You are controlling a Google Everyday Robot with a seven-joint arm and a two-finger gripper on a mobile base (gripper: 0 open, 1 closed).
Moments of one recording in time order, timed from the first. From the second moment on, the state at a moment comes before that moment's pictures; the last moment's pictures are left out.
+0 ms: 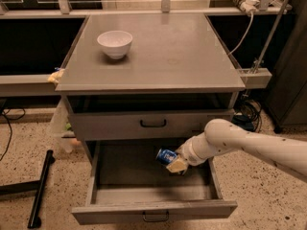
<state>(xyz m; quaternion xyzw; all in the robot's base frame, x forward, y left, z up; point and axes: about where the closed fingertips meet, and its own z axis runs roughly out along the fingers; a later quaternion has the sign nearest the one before) 0.568 -0.098 0.522 -0.50 0.81 0.18 0.24</state>
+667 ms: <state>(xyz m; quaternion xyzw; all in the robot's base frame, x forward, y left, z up) 0.565 -0.052 0.637 -0.55 0.80 0.16 0.19</state>
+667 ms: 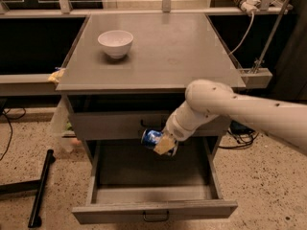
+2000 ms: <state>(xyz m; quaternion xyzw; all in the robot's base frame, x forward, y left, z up) 0.548 0.006 0.807 -0.61 0.77 0.06 0.20</state>
